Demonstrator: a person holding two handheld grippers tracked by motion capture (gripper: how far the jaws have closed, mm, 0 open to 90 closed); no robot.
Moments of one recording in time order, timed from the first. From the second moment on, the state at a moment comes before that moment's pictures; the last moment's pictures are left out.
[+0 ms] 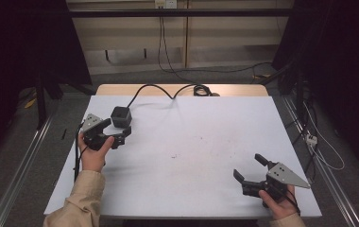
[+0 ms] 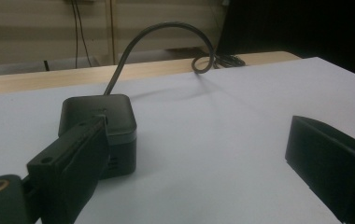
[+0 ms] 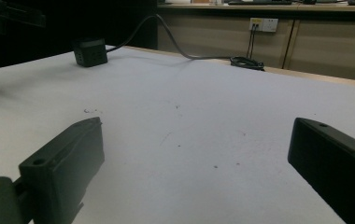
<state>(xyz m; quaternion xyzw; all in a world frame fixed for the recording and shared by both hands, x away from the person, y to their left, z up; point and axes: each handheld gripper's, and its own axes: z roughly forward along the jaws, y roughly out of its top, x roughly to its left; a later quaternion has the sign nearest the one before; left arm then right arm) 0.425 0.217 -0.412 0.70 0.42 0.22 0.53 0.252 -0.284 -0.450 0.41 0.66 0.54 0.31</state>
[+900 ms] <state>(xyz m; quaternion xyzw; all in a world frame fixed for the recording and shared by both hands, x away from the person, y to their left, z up) 0.444 0.220 -0.408 0.70 0.44 0.23 0.51 0.251 -0.283 -0.450 0.41 0.66 0.54 0.31</state>
